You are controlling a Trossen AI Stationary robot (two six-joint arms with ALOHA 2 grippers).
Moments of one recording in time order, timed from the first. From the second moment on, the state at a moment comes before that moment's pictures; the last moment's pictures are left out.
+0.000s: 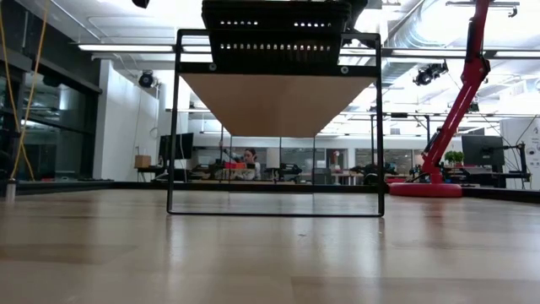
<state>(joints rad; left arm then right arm) 0.23 0.80 1.00 -0.29 -0.16 -0.45 -0.46 1.65 1.84 -1.07 0.25 0.95</state>
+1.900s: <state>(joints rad) 0.23 0.80 1.00 -0.29 -0.25 -0.37 -0.22 1.09 0.88 -0.33 0.46 0.77</state>
